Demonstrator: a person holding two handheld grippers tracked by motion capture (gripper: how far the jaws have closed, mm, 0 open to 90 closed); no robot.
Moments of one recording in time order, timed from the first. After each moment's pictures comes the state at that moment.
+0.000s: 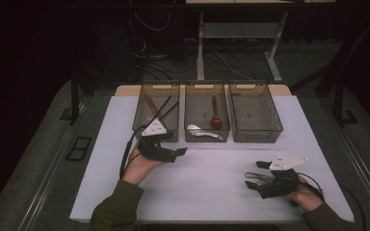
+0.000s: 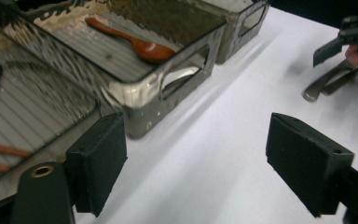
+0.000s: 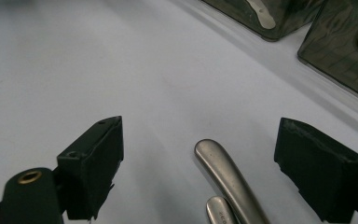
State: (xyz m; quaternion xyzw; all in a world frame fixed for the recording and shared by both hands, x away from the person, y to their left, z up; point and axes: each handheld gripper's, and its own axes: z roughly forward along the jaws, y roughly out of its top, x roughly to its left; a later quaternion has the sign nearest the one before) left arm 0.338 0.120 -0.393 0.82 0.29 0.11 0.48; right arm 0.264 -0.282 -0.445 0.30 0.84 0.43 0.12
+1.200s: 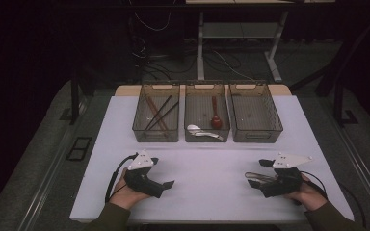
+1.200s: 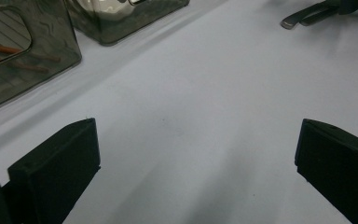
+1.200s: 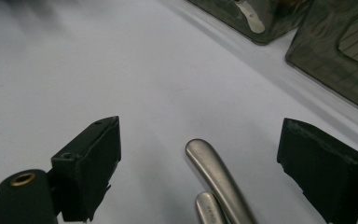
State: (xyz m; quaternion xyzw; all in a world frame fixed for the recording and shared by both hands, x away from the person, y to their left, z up) left arm 0.275 0.153 -0.437 0.83 0.29 0.09 0.46; right arm 0.265 -0.289 -0.438 0.31 0.84 0.43 0.12
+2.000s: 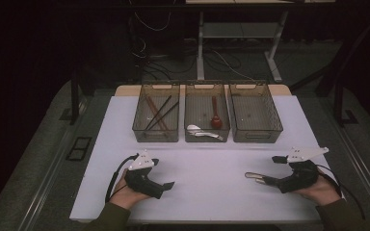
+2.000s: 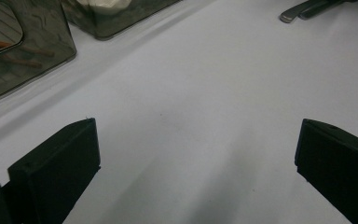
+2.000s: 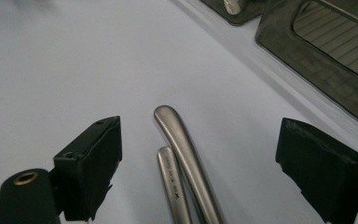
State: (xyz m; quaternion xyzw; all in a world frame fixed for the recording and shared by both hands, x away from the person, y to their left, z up) left arm 0.275 0.153 -0.440 0.84 0.29 0.09 0.46; right arm 0.275 -0.326 -0.421 0.30 0.86 0.40 0.11
